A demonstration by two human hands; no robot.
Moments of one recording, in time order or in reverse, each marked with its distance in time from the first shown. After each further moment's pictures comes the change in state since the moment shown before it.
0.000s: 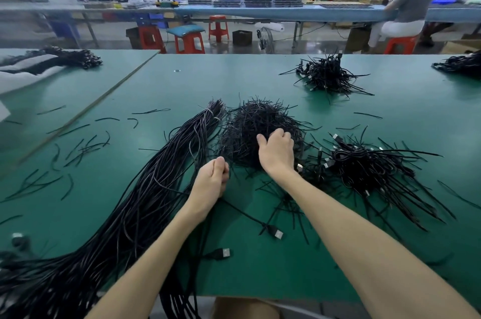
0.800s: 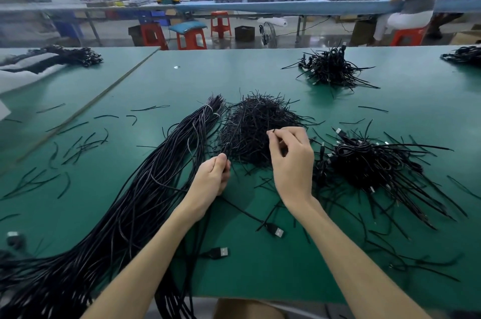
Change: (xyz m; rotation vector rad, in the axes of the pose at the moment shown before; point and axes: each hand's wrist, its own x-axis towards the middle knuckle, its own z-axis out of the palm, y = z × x) left_hand 0.002 0.002 0.001 0.013 -0.058 -0.036; right_hand -0.051 0.026 -0.017 0.352 0.424 -0.410
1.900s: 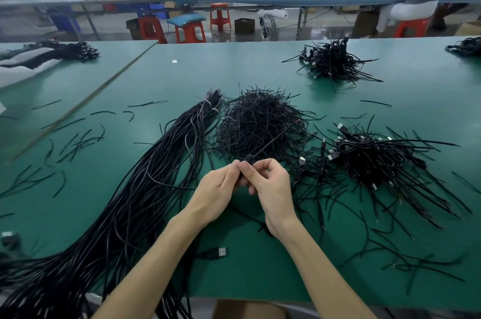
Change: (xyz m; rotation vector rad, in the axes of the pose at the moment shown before) left_hand -0.015 -0.004 0.010 0.416 -0.099 0.195; right_hand -0.052 -0.007 0.011 0.746 -0.329 0.603
